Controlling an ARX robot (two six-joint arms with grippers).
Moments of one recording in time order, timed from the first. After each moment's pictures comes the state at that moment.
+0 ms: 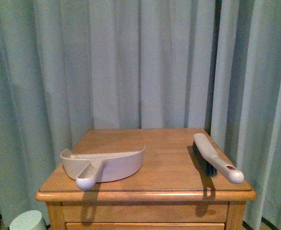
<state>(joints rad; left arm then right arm) 0.00 0.00 0.01 0.00 0.00 0.00 0.00 0.00 0.02 0.00 0.00 0.00</state>
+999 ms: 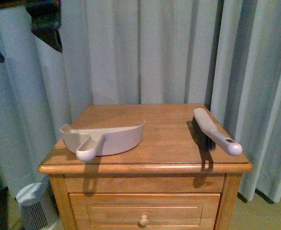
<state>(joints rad) -0.28 1.54 1.39 -0.46 -0.11 -0.23 0.00 0.00 0.02 0.00 0.00 0.00</state>
